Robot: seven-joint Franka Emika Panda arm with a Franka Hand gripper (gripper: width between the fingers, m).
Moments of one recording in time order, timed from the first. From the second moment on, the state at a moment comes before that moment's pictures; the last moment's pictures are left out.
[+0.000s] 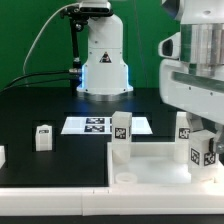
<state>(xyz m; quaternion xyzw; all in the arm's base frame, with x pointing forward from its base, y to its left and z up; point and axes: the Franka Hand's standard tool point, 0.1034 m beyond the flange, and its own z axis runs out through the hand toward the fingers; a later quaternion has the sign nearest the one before) 0.640 0.116 0.077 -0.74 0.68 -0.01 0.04</state>
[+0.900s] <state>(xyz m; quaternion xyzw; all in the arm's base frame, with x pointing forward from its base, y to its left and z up) 0.641 0.125 0.078 -0.85 0.53 -0.02 0.05</state>
